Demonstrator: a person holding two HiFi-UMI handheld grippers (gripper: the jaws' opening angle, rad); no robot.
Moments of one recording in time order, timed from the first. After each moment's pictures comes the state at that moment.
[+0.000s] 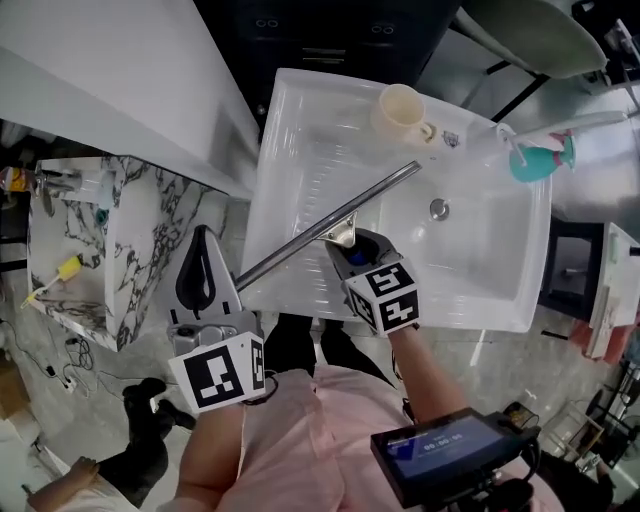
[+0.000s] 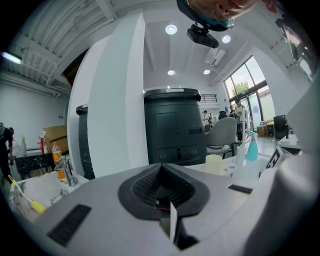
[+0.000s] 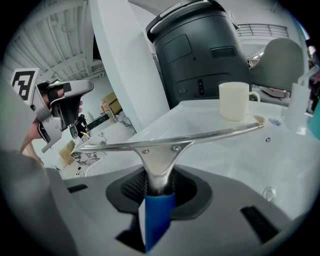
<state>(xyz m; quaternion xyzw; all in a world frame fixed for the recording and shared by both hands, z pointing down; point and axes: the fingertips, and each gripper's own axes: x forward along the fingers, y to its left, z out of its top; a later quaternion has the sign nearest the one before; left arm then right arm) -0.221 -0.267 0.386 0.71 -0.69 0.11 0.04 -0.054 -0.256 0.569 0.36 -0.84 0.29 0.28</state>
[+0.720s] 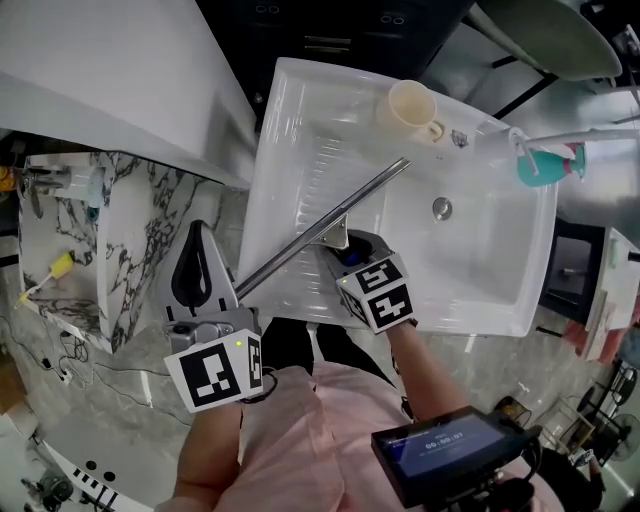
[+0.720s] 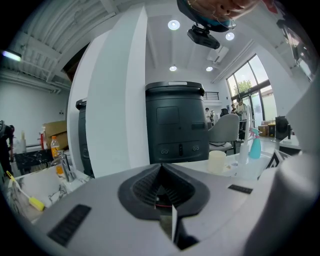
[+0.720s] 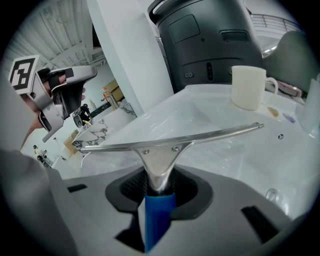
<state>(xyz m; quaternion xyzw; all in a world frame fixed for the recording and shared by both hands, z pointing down) -0.227 -0.285 0.407 0.71 -0.69 0.12 0.06 -0.065 -0.253 0.601 0.32 -0.83 0.30 0.34</state>
